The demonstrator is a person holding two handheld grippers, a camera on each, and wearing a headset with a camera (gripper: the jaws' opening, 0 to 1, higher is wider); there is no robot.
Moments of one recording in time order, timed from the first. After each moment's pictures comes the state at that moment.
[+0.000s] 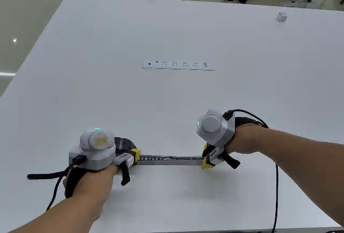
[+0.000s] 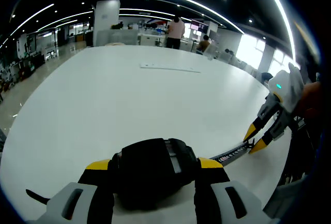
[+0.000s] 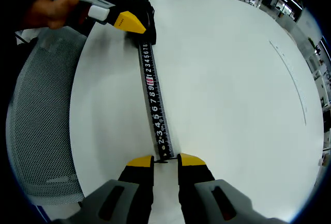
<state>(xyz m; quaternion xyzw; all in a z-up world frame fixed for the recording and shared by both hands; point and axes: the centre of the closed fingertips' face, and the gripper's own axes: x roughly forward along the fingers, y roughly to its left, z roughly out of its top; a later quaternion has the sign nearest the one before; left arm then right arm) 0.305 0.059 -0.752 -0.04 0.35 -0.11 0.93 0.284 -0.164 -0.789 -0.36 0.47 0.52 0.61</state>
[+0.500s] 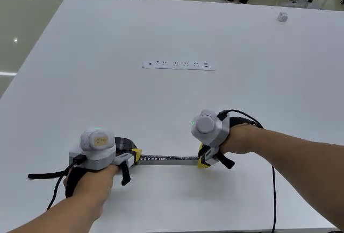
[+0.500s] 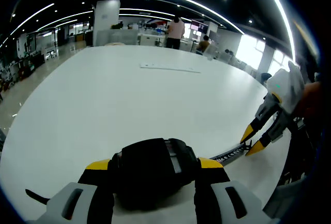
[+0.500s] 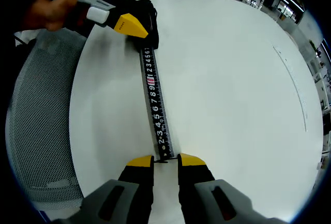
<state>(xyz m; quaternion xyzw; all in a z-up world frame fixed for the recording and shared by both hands) 0.306 0.059 -0.752 -0.04 0.35 -0.11 0.93 0.283 -0.149 -0.787 -0.37 0.46 0.52 0.61</state>
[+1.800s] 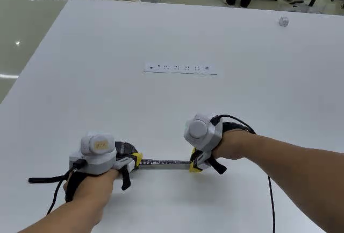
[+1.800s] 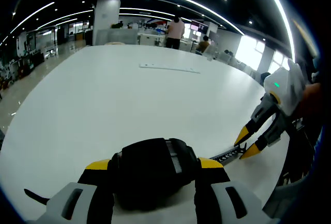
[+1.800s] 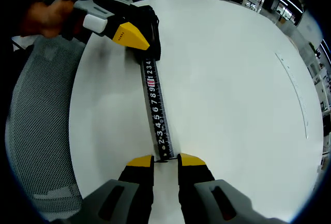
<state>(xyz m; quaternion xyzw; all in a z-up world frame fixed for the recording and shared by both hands) 0.305 0.058 -0.753 -0.04 0.35 -0.11 0.93 0.284 -0.125 -0.789 -0.36 0.45 0.53 0.62</state>
